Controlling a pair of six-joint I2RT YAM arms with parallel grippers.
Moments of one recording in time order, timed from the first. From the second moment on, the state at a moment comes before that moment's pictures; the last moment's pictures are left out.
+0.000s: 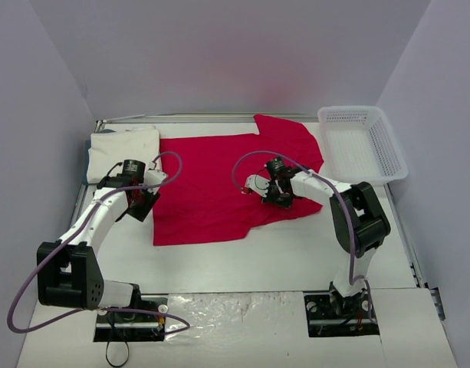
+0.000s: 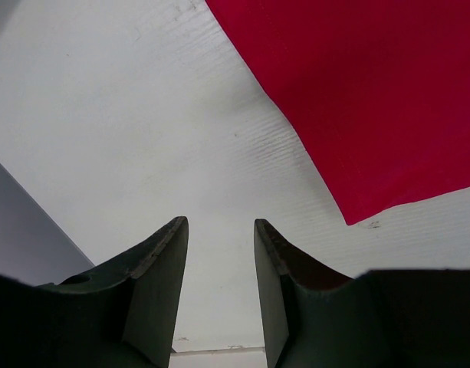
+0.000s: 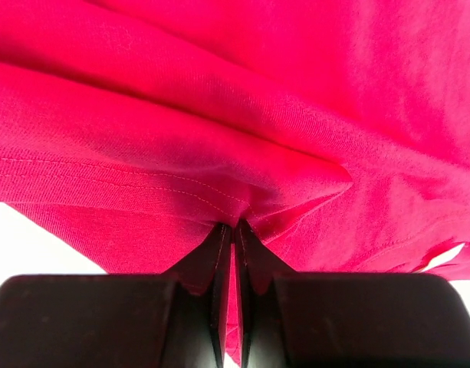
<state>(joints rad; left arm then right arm) -0.10 1.35 0.98 -0.82 -0.08 0.43 0.46 1.83 1.13 -0.53 0.00 -0.85</state>
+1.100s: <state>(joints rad) -0.21 1.30 0.89 -0.79 -0.06 0.47 0.46 1.65 1.17 -0.74 0.04 -0.73</state>
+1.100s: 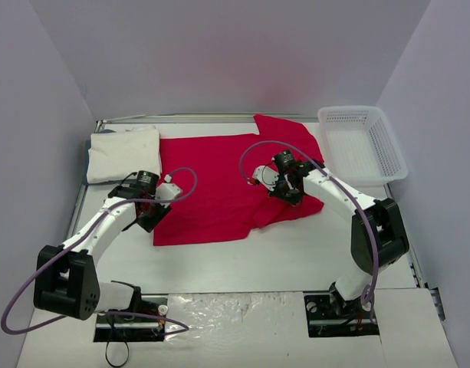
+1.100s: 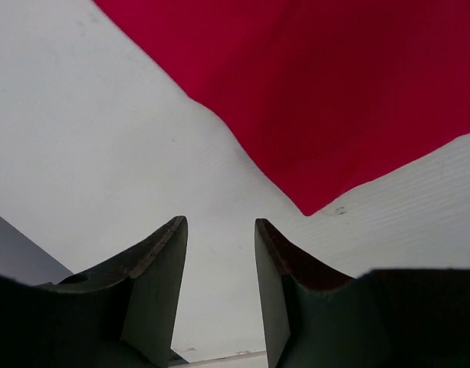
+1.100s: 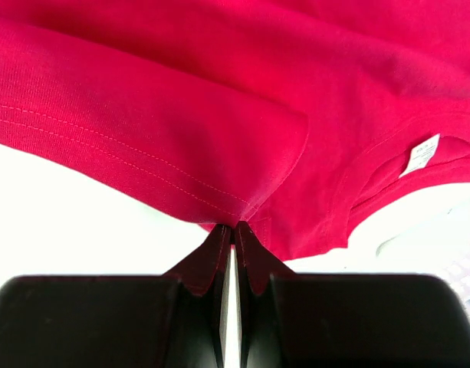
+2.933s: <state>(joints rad) -0.46 1.42 0.72 -0.69 -0.12 0.75 0.43 1.37 0.98 -0.99 0.02 -0.55</state>
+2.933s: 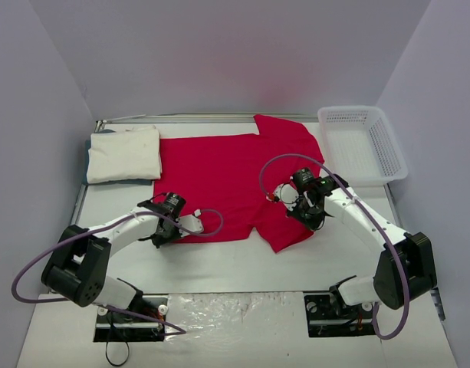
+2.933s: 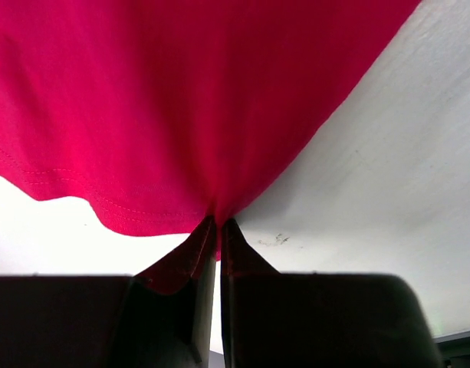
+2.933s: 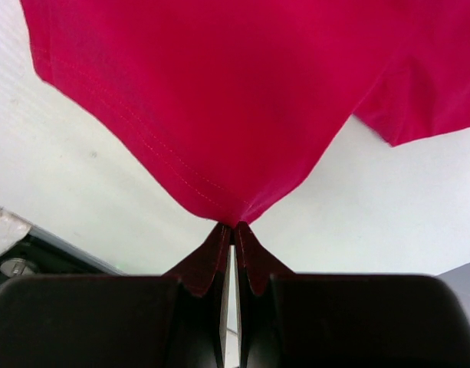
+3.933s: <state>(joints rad) -0.33 1.38 0.75 -0.56 -0.22 0.67 0.43 1.37 0.98 -1.08 0.00 -0.76</state>
